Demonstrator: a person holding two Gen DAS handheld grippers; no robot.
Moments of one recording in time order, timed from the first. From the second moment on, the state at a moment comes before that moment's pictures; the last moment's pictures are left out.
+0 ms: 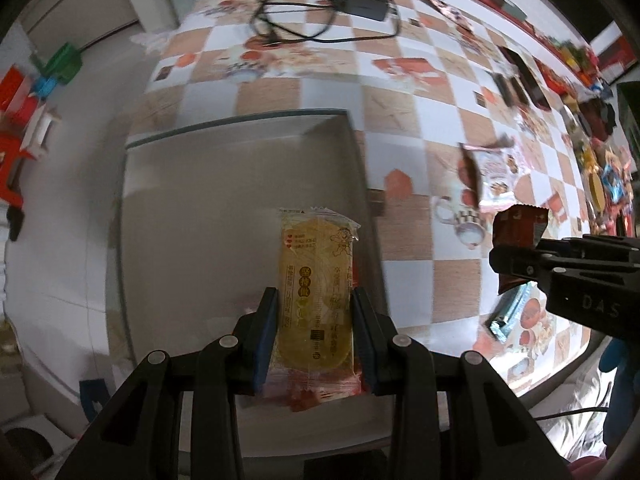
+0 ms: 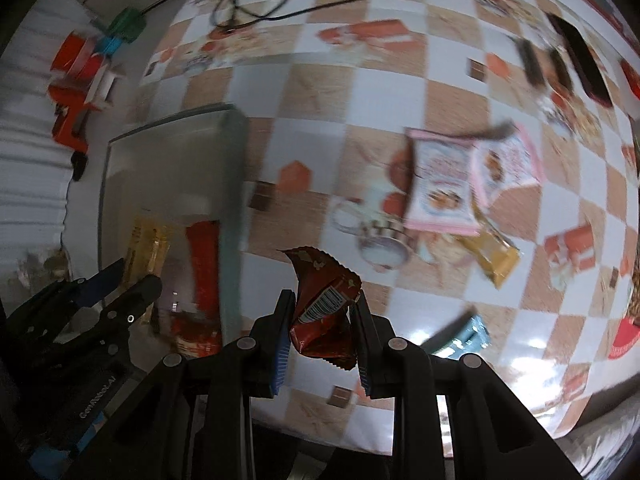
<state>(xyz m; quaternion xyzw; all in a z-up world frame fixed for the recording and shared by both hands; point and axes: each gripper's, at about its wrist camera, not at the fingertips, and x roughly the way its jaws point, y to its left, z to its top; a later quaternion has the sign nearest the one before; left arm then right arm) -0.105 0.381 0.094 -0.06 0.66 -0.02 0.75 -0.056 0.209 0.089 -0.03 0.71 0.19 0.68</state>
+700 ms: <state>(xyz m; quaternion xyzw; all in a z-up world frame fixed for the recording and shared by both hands) -0.131 0.444 0.077 -0.10 0.66 0.03 0.74 -0.068 0.317 0.080 -0.09 0.71 0.25 0.65</state>
